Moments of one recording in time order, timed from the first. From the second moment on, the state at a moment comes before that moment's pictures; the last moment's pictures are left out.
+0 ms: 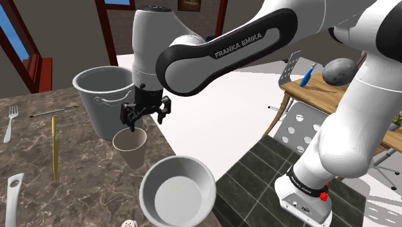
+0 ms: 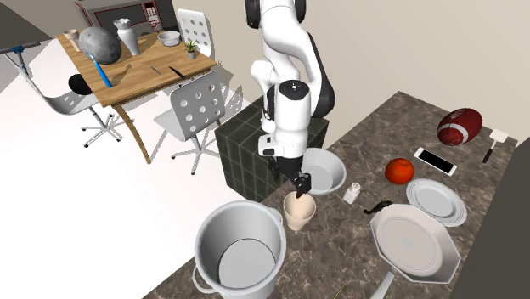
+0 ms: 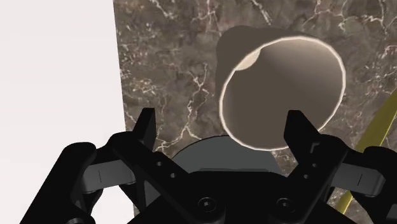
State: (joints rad) arm 0.17 0.12 0.54 -1.99 -0.06 2.24 0.86
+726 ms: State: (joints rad) arm 0.19 0.19 0.53 -2.01 -0.11 2.32 0.91
